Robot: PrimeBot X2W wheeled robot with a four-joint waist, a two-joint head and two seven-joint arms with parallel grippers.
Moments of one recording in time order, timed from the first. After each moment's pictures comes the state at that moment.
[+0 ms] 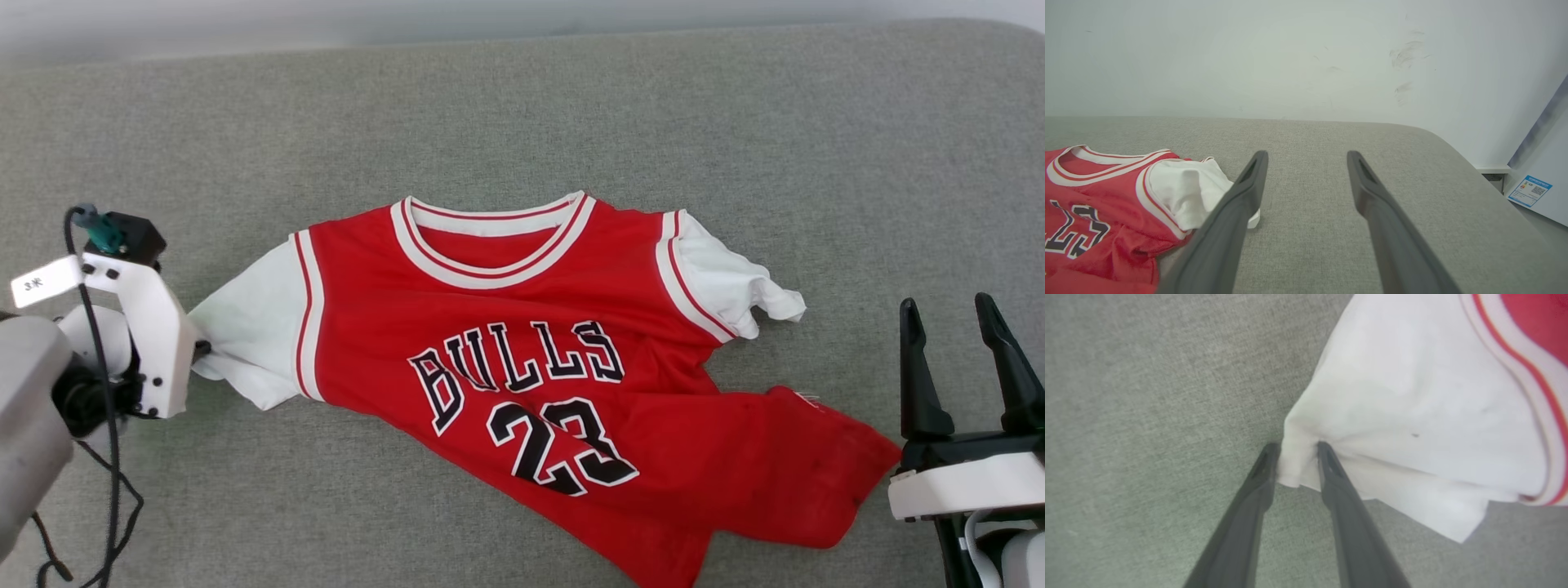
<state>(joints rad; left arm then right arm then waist) -0.95 0.77 -1.17 0.73 -1.20 -0.13 0.52 -0.08 -0.12 -0.13 0.00 0.11 0.13 -0.24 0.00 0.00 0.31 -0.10</state>
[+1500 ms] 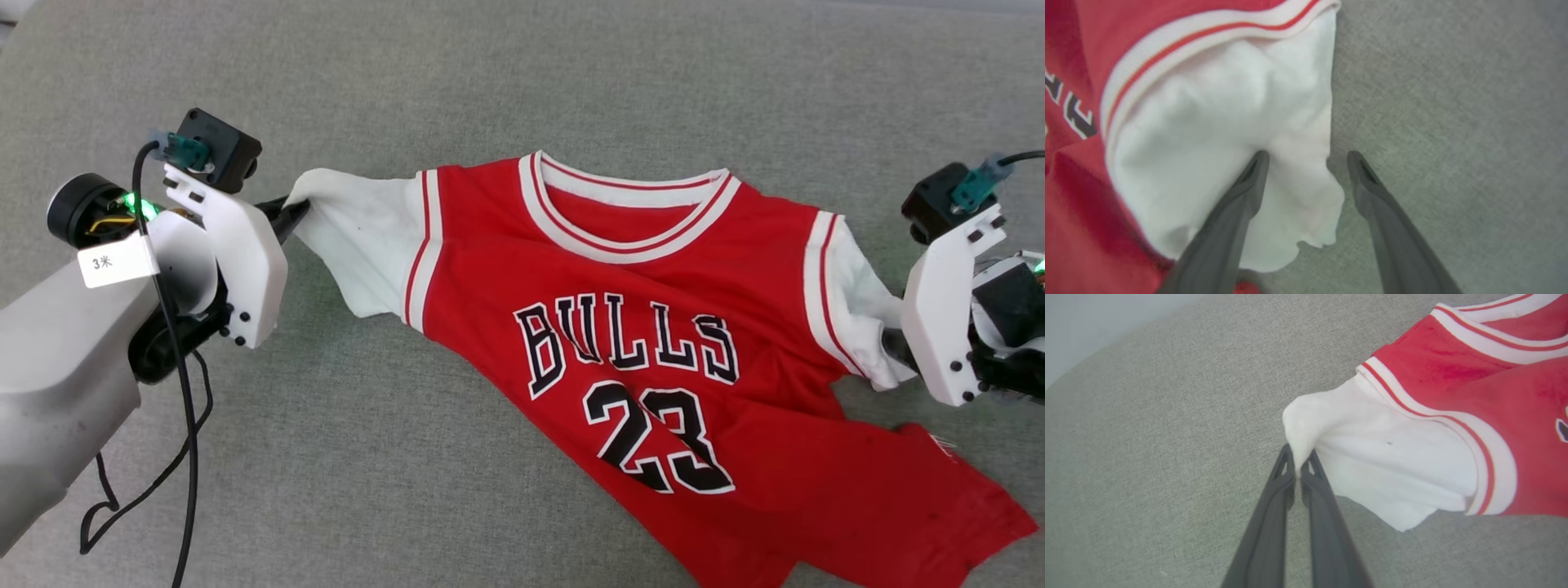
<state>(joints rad) -1.06 0.75 -1.16 0.46 -1.01 -0.05 0.17 -0.69 -0.69 0.57 0.22 0.74 0.13 0.89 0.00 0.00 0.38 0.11</state>
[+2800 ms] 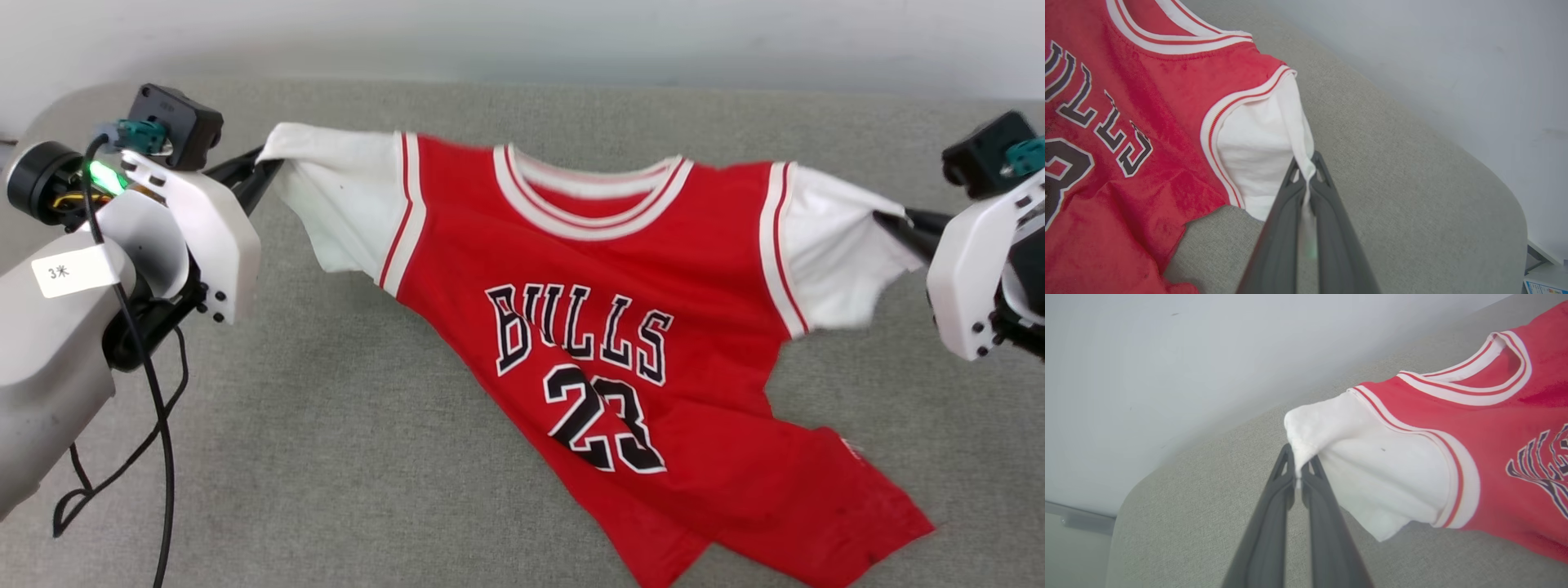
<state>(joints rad) -1.08 0.78 -1.15 0.45 -0.97 -0.02 0.03 -0.86 -0.78 0.82 0.32 0.78 0.13 0.37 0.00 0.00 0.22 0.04</state>
